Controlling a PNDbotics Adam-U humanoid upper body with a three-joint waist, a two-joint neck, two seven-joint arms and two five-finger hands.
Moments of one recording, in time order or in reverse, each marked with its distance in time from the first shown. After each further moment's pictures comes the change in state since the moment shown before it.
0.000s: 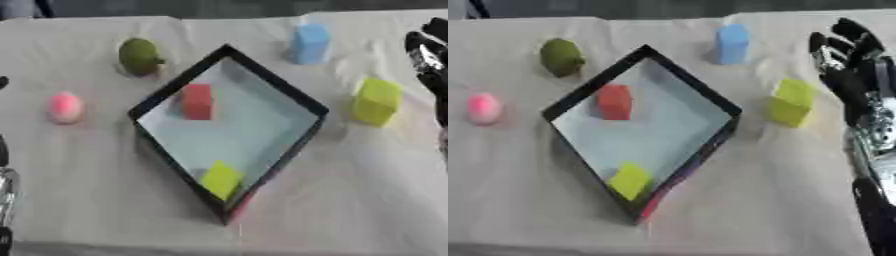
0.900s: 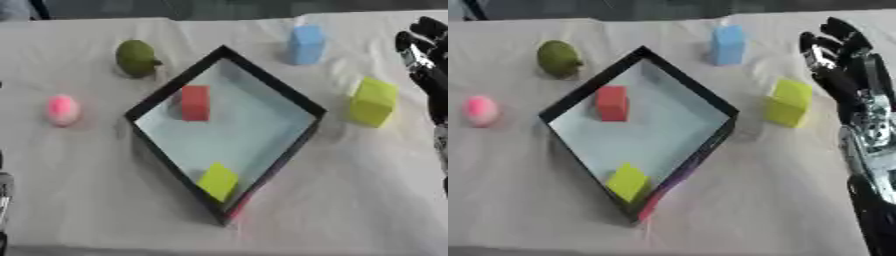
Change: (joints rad) left arm 0.000 0.001 0.007 0.006 0.000 0.000 0.008; right arm -0.022 -0.026 0.006 0.001 0.021 0.033 0.072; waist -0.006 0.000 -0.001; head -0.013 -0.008
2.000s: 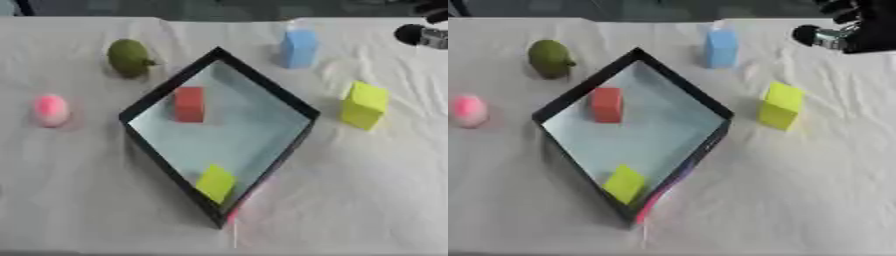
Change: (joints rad) left arm 0.014 0.032 0.004 0.001 0.000 0.008 0.001; right arm -0.145 -0.748 0.302 -0.087 -0.069 0.257 0.458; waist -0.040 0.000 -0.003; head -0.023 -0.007
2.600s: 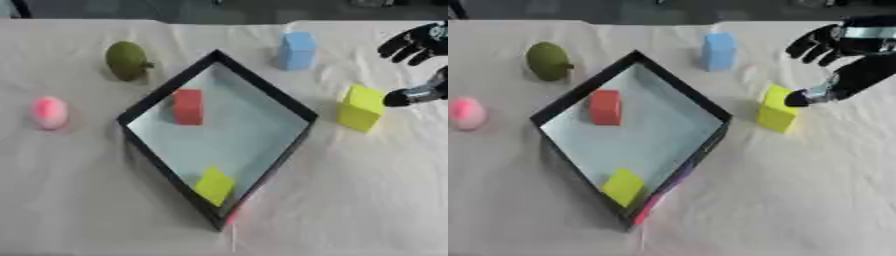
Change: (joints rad) left arm 0.000 0.004 -0.006 0.000 0.000 0.003 -0.006; right arm -0.061 -0.019 0.120 0.062 0.202 -0.009 0.219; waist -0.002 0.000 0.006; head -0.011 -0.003
